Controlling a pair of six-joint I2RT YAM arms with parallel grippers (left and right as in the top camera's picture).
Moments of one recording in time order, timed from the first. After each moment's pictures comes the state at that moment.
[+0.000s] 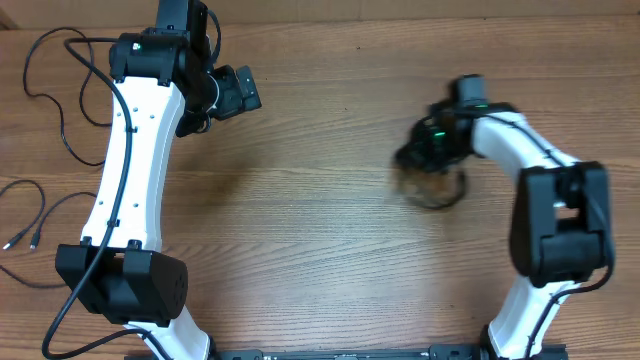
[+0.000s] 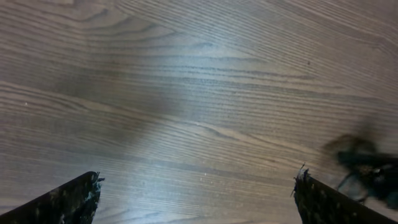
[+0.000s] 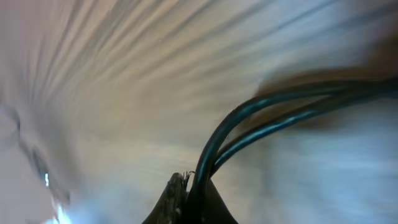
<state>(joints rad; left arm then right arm) -0.10 1.87 1.96 -1.33 0.11 -0.44 0.13 2.02 1.34 -0.67 -0.58 0.51</state>
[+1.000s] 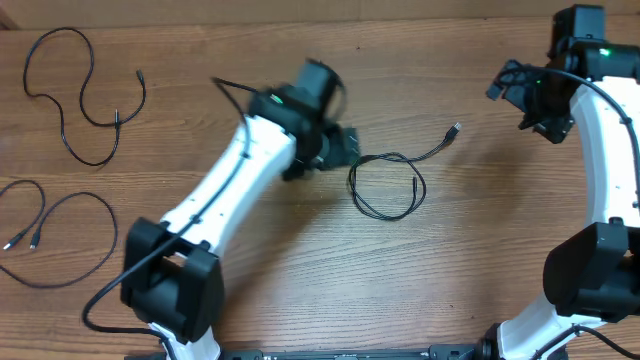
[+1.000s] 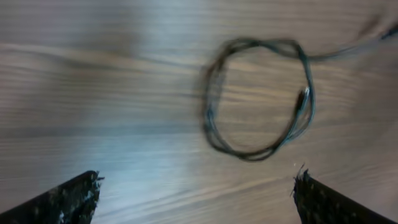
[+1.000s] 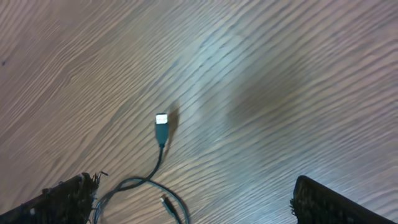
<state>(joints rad) -0.53 1.87 1.58 -0.99 0.19 -0.67 -0.15 1.85 1.80 -1.20 -0.04 0.51</state>
